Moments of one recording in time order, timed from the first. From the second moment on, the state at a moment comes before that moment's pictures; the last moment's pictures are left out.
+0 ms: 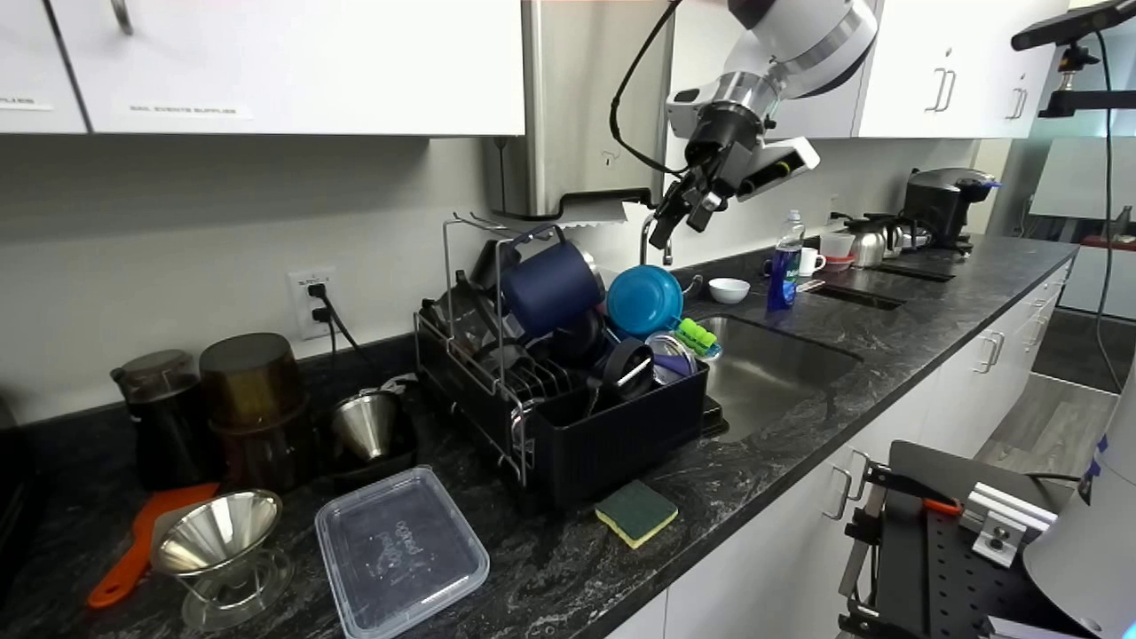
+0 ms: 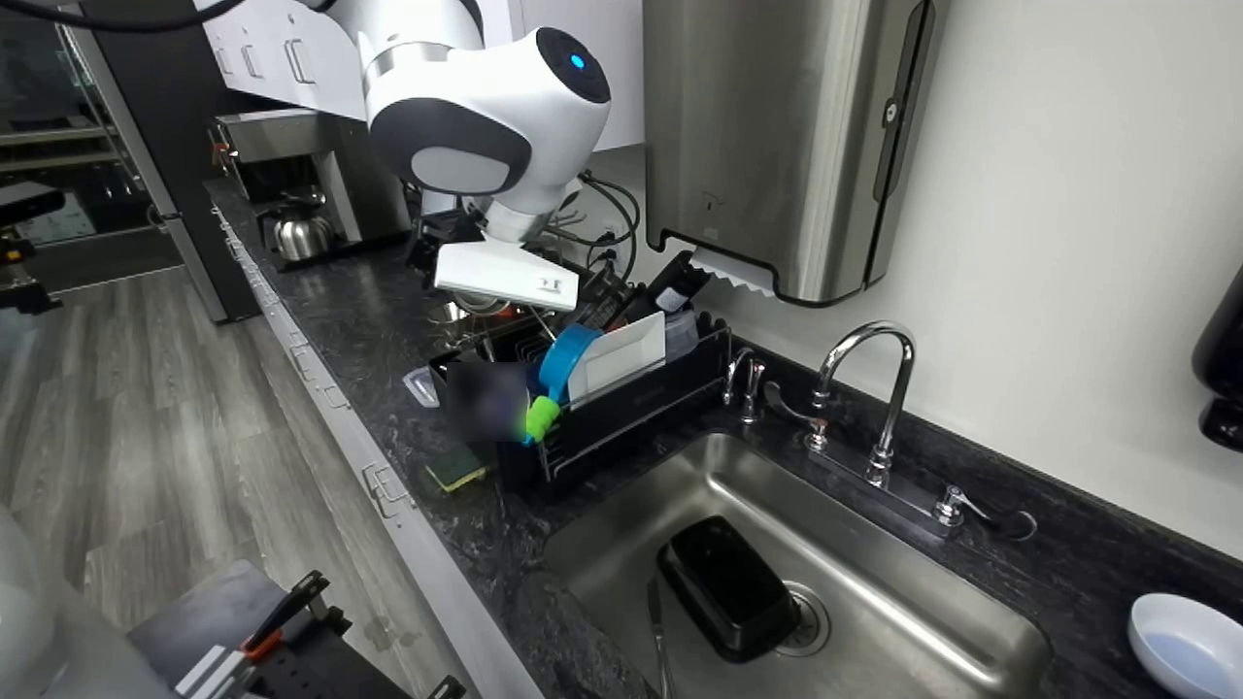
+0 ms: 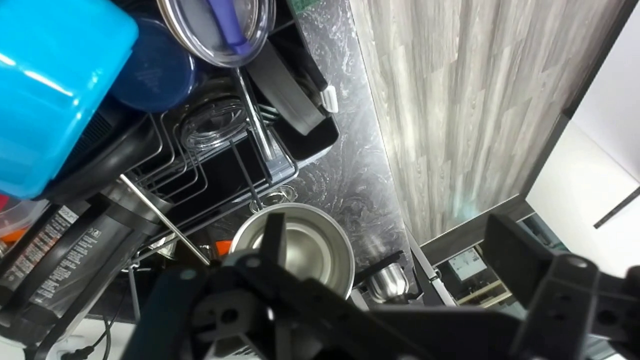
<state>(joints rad) 0.00 -0.25 -0.24 -2.37 0.74 1.95 -1.40</state>
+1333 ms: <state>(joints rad) -0.08 -0.17 -0.25 -2.43 1.12 1.79 -1.97</state>
